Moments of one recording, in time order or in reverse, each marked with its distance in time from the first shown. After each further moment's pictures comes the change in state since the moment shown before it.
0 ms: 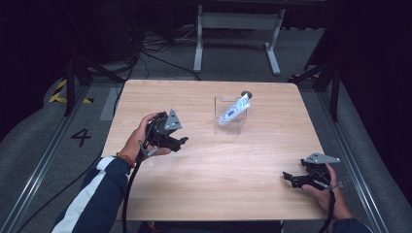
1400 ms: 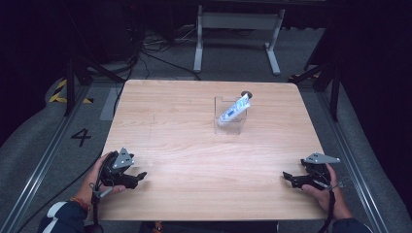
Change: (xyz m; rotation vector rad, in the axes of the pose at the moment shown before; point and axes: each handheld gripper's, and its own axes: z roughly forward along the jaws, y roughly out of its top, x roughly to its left) left arm -0.027 -0.160 -0.040 0.065 -0.014 -0.234; right arm 0.000 0.000 0.000 0.000 -0.002 0.002
